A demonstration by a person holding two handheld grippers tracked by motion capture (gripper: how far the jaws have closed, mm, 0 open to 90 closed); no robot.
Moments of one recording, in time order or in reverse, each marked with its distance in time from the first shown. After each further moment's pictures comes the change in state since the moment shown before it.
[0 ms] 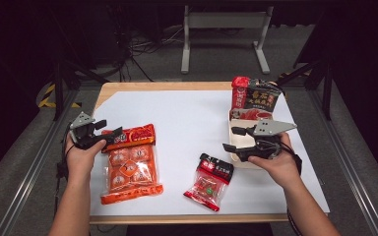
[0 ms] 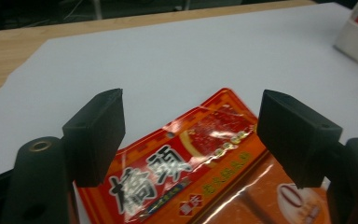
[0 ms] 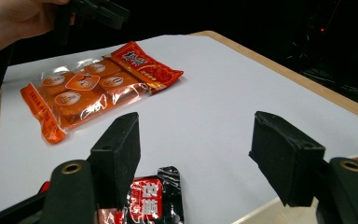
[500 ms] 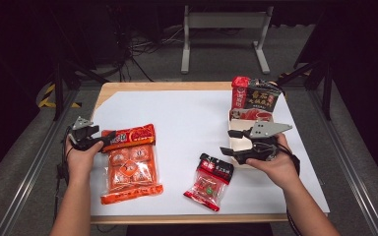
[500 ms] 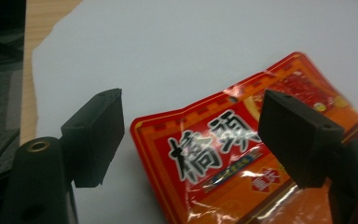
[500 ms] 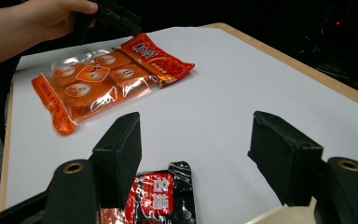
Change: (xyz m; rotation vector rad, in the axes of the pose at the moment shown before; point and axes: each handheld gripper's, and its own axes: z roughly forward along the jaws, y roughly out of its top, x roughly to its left) left arm 0.028 -0.024 0.016 0.094 0.123 -0.043; right arm 0.005 -0.001 0.005 0.031 0.037 -0.010
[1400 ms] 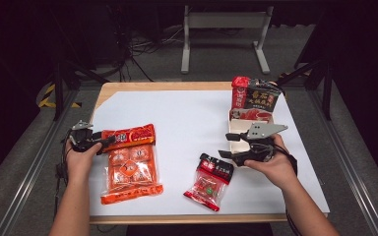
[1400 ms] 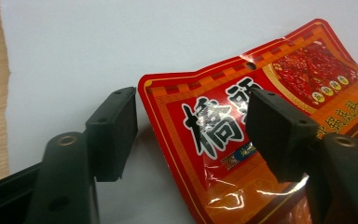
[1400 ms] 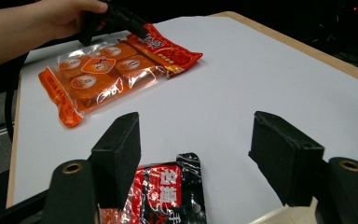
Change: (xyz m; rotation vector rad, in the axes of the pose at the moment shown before) left arm 0.015 -0.013 0.013 0.078 -0.084 -0.062; right arm -0.002 -0.008 0.008 0.026 0.036 0.029
